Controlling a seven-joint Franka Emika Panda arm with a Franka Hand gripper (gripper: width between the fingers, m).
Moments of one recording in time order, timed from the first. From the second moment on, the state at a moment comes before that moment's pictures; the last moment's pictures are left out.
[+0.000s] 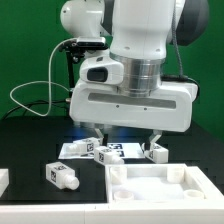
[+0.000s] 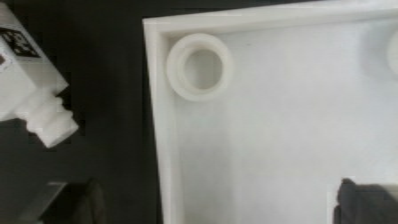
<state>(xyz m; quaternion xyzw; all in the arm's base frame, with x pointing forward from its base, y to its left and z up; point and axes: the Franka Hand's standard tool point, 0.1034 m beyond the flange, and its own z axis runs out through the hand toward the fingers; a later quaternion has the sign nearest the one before) 0.565 0.010 0.084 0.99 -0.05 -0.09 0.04</state>
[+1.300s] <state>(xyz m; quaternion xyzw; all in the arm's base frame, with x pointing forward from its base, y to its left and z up) 0.506 0.120 0.087 0.99 0.06 -0.14 0.04</state>
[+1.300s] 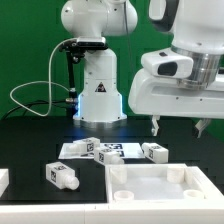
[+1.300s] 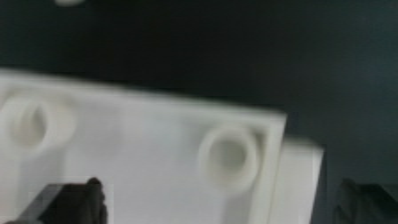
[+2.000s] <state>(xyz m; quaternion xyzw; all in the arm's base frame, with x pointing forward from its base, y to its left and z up) 0.481 0.111 0.075 0.93 0.04 -0.35 0.08</state>
